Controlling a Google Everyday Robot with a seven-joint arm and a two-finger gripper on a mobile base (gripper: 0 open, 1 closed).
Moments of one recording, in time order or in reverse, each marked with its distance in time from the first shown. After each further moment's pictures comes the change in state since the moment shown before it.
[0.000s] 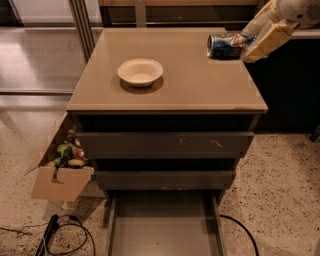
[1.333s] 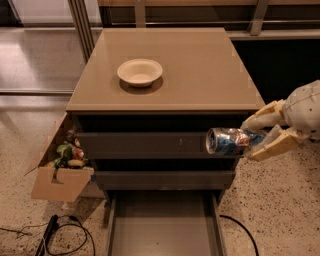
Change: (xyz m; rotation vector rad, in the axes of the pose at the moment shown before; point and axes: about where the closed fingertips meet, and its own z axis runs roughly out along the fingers) arm 0.053 0.203 0.034 -0.167 -0.149 0.050
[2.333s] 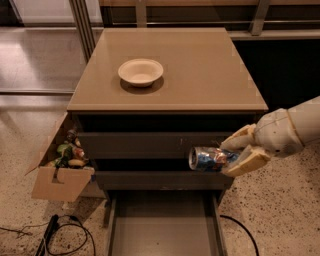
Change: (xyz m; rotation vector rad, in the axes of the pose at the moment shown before) arm 0.027 0.014 0.073 -0.084 -0.031 0.075
